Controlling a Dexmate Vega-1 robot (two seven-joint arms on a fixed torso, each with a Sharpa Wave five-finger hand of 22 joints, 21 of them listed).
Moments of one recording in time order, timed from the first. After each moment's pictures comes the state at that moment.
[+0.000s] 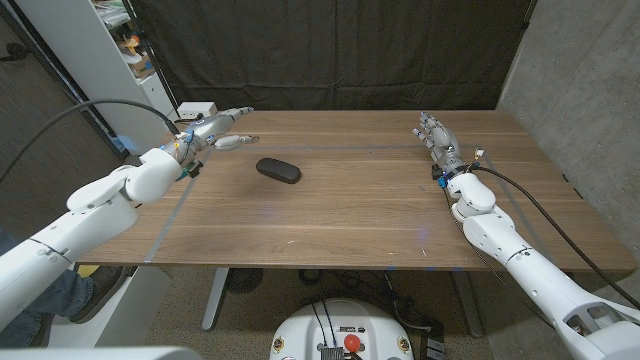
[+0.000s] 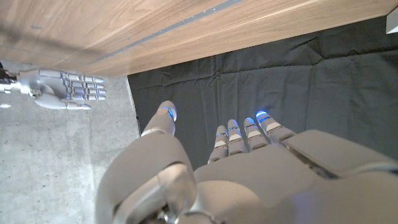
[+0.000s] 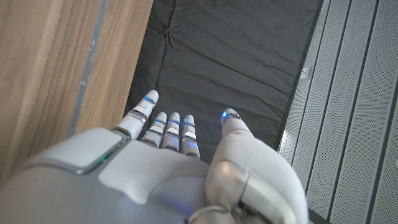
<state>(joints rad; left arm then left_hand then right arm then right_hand) 1.13 1.00 0.08 -1.88 0.39 -0.07 0.03 0.57 0.04 0.43 -0.18 0.19 0.01 0.04 0.19 0.18 0.03 0.03 0.22 0.20 -0.01 0.07 0.19 0.18 -0.01 0.05 0.20 0.18 -0.87 -0.50 -0.34 -1.39 0.60 0.32 -0.09 0.46 0.14 0.34 -0.10 0.17 0.20 0.03 0.20 0.19 0.13 0.05 0.20 0.20 0.05 0.01 0.20 0.27 0.30 -0.02 0.19 0.17</state>
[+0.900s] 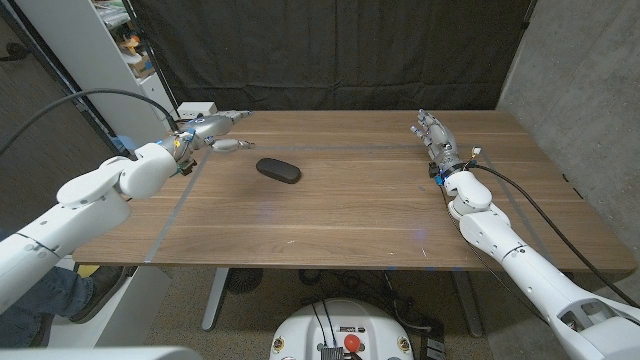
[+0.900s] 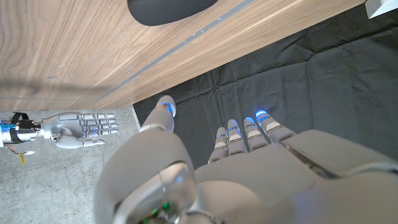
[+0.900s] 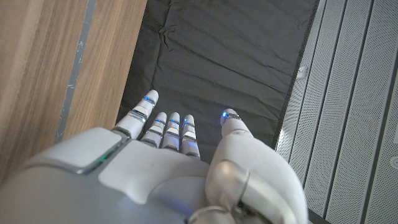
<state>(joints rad) 1.12 1.03 0.06 -1.90 0.48 -0.06 -0.05 0.62 0.01 0.44 -0.19 0.20 0.00 0.03 0.19 0.18 0.02 0.03 0.22 0.20 0.00 0.07 0.19 0.18 0.00 0.05 0.20 0.18 -0.85 -0.48 -0.35 -1.37 0.59 0.33 -0.09 0.45 0.15 0.34 -0.11 0.17 0.21 0.03 0.20 0.19 0.13 0.05 0.20 0.20 0.05 0.01 0.20 0.26 0.30 -0.02 0.19 0.17</state>
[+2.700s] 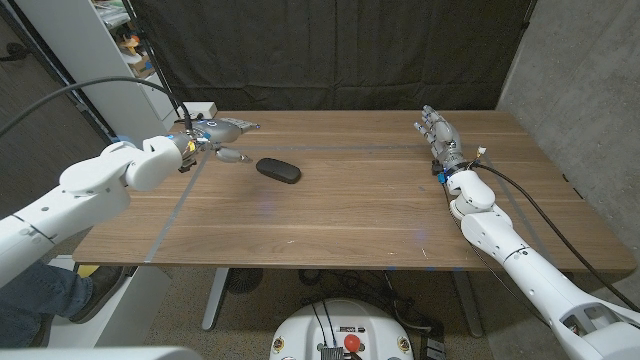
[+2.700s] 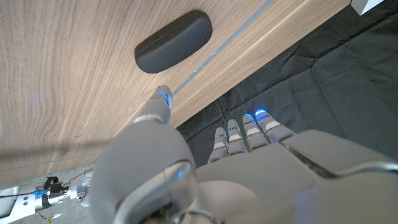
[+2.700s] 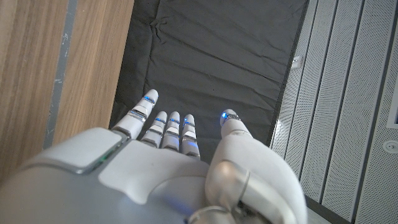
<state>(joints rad) 1.05 1.13 0.15 -1.94 0.65 -0.03 -0.19 0.73 -0.06 0.43 -0.18 0.21 0.00 0.00 0.20 0.18 0.02 0.01 0.22 0.21 0.02 0.06 0.19 0.18 0.02 0.06 0.20 0.18 -0.87 -0.48 -0.32 -1.41 0.63 0.34 -0.09 0.45 0.15 0.34 -0.10 0.17 0.21 0.03 0.20 0.19 0.15 0.05 0.20 0.20 0.06 0.01 0.21 0.26 0.31 -0.01 0.19 0.17</state>
